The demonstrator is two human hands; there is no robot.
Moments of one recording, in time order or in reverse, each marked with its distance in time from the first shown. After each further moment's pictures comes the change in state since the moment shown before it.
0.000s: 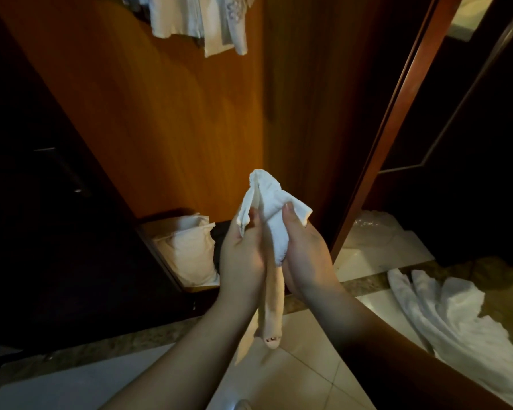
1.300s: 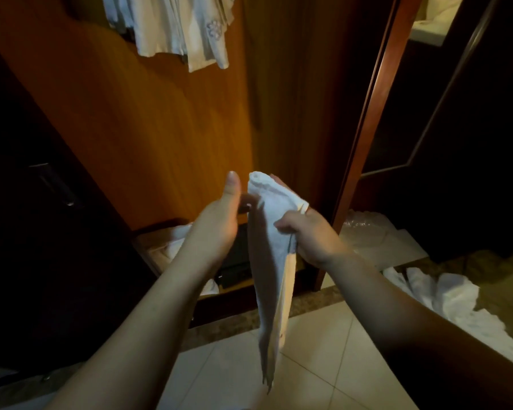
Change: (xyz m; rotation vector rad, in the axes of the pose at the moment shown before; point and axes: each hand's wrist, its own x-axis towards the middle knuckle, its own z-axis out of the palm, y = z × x) left_hand 0.026 0.041 -0.010 0.372 -0.256 0.007; right_hand 0.015 -0.026 -0.049 -0.040 -0.324 -0.082
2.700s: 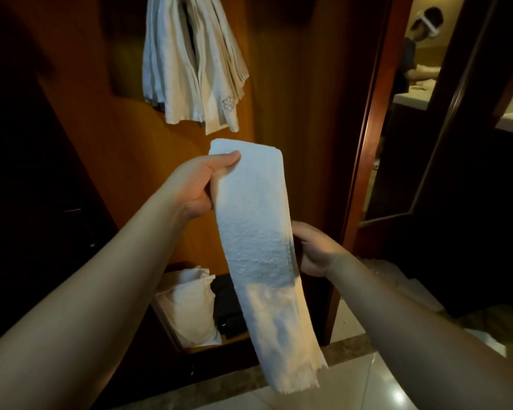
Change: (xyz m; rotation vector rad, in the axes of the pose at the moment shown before) left_hand 0.035 0.120 -0.055 -0.499 -0.032 -0.072; right_hand 0.027 -0.034 -0.022 0.232 -0.149 0.043
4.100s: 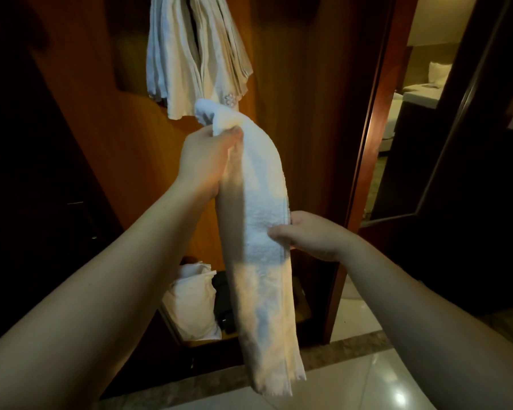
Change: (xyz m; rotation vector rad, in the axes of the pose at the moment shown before) left_hand 0.016 -0.001 0.028 0.313 0.398 0.382; right_hand -0.007 -0.035 0.001 -0.735 -0.037 0.006
